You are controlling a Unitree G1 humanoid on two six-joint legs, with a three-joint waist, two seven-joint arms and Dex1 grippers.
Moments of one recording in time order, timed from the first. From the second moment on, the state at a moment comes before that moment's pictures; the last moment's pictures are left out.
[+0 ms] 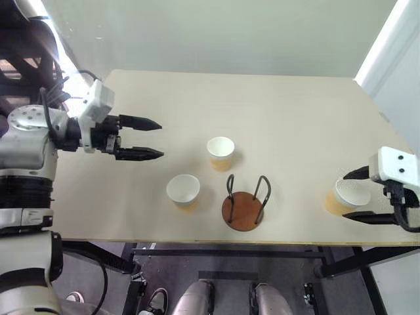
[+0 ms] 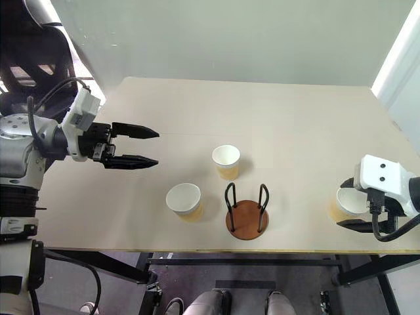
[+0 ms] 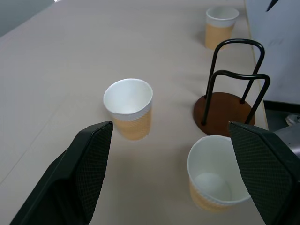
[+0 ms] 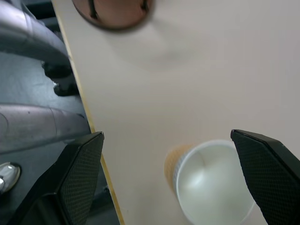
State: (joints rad) left arm -0.87 0.93 0.03 0.36 -0.42 0.37 -1.58; right arm -0.06 -1.36 -0.32 -0.39 0.34 0.58 1.32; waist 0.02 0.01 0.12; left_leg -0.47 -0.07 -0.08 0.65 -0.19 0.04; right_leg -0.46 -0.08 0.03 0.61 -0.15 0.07
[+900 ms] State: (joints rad) left arm -0.75 0.99 0.09 0.12 -0.61 0.56 -1.58; right arm -0.24 -1.24 0.02 -0.12 0.16 0.40 1.28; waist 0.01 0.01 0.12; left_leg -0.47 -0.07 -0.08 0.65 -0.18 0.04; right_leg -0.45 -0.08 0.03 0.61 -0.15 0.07
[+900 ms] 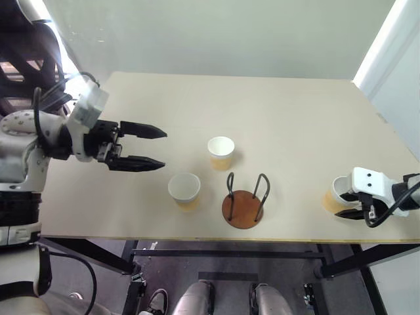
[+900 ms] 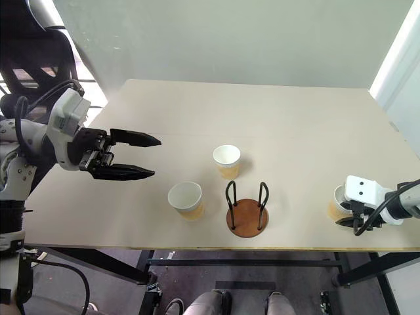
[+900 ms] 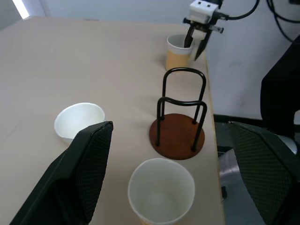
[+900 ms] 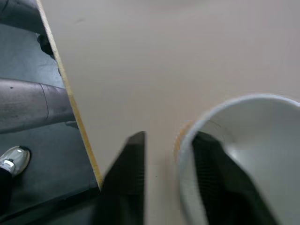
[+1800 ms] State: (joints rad) left arm -0.71 1.06 0.12 0.16 -0.59 0.55 -1.56; right arm -0.90 -0.95 0.12 -0.59 0.61 0.93 1.09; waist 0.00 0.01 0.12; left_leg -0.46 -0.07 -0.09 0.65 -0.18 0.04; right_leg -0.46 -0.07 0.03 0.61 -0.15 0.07
